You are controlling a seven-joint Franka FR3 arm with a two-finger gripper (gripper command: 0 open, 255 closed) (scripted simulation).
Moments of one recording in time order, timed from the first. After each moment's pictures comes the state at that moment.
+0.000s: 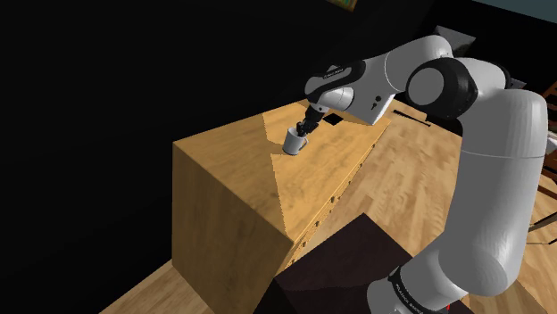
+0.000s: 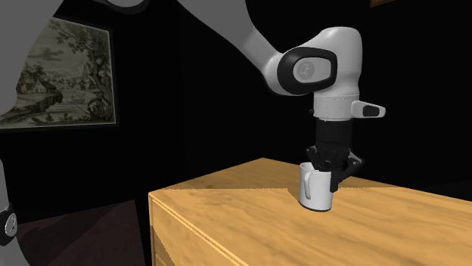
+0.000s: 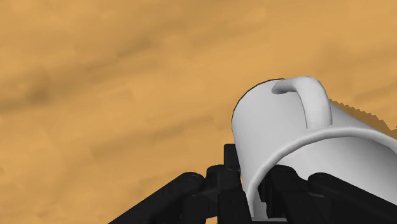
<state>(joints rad) -0.06 0.53 -0.28 -1.76 0.33 2.34 -0.52</state>
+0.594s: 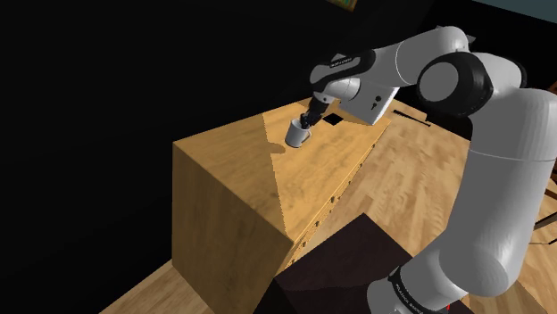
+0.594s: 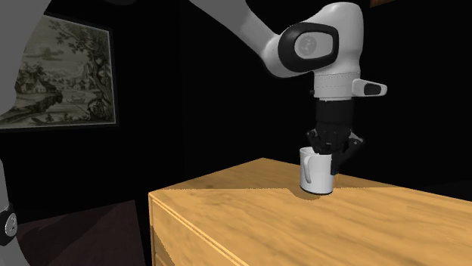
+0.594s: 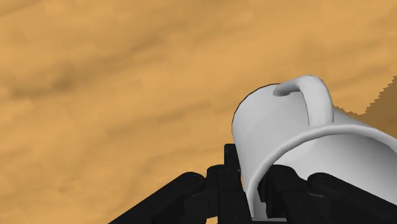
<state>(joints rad) -0.04 0.47 -0.30 -1.75 0.29 2.26 -0.49</state>
